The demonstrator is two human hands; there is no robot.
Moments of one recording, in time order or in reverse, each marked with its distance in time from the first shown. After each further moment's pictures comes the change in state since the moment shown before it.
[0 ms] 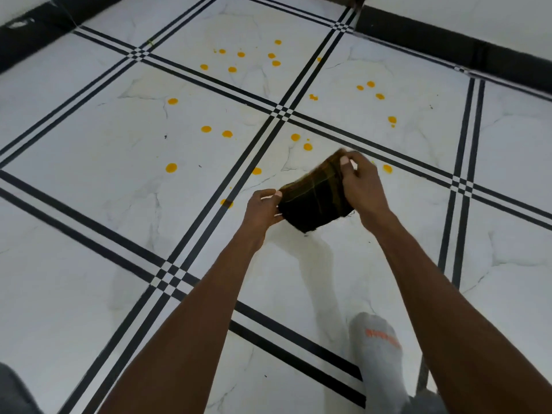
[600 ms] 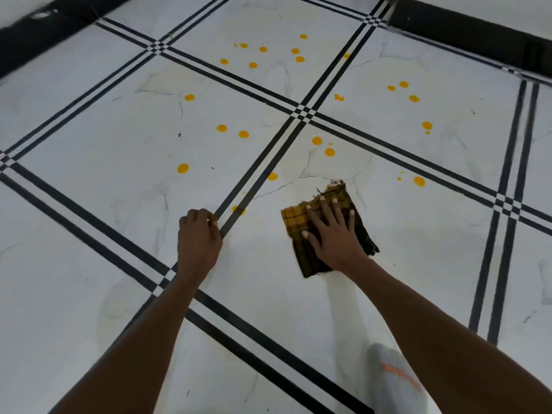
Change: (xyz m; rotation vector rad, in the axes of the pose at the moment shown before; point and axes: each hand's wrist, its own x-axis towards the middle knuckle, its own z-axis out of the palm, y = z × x) left_hand 0.030 -0.048 -0.146 1.072 0.505 0.494; right_hand 0.012 0.135 0.087 -0.951 -0.469 -0.341
